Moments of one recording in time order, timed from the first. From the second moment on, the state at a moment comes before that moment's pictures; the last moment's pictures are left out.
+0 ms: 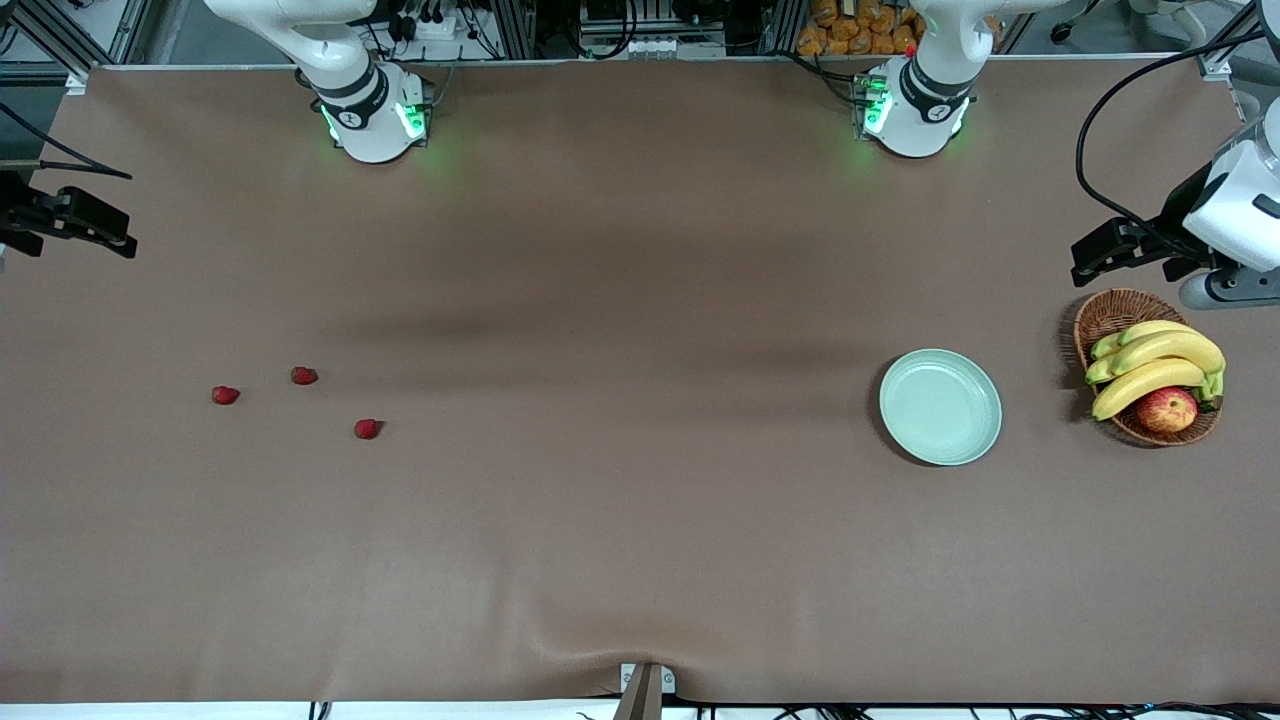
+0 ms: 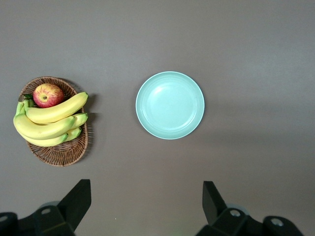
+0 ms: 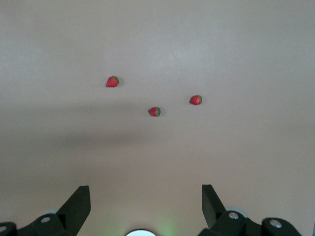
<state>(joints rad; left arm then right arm) 0.05 0.02 -0.14 -1.58 0.04 1.57 -0.12 0.02 0.00 -0.07 -1.53 -0.06 1.43 -0.05</state>
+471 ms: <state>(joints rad) 0.05 0.02 -0.14 -1.57 0.04 1.57 -0.12 0.02 0.00 -0.07 -1.51 -0.02 1.37 -0.04</state>
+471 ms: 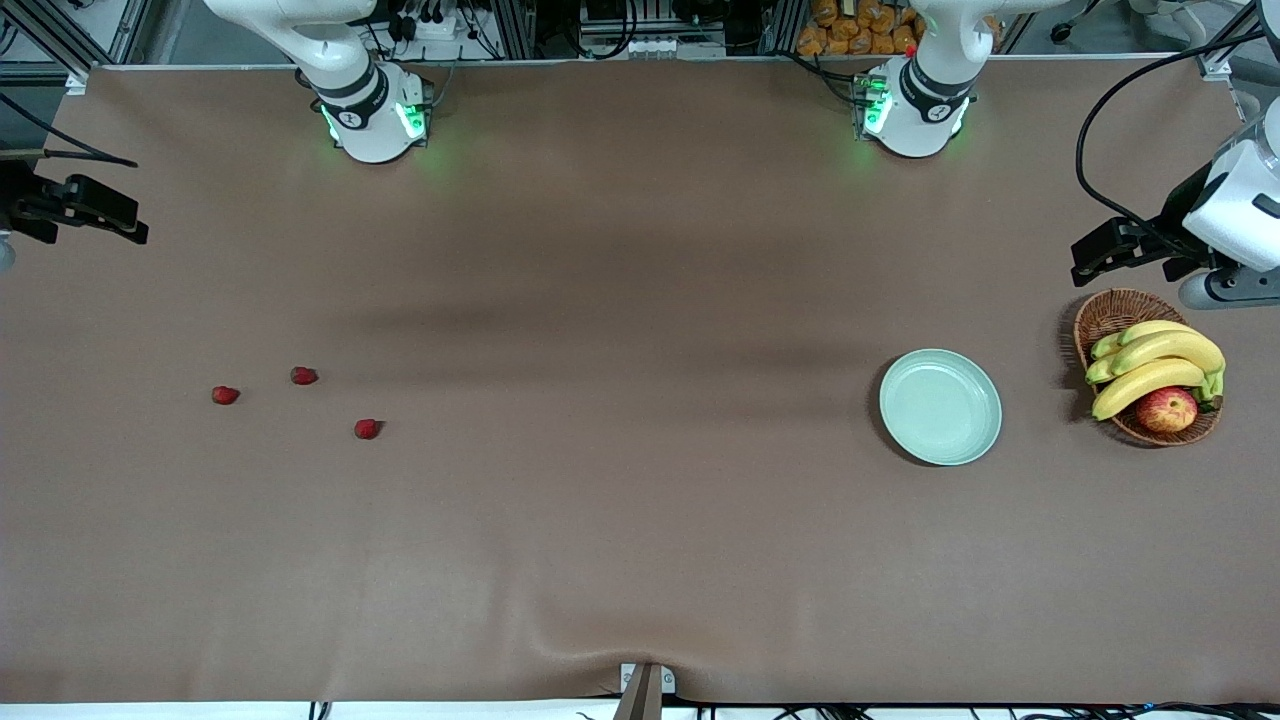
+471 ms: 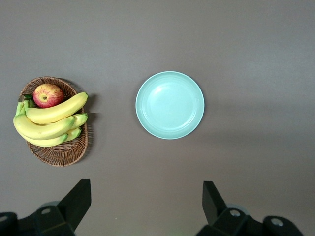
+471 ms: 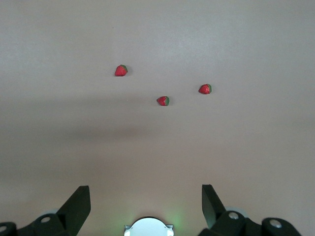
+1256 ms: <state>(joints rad) 0.05 0.02 -0.14 -1.58 0.04 1.55 -0.12 0.02 -0.01 -0.08 -1.50 0.01 1.34 -0.04</state>
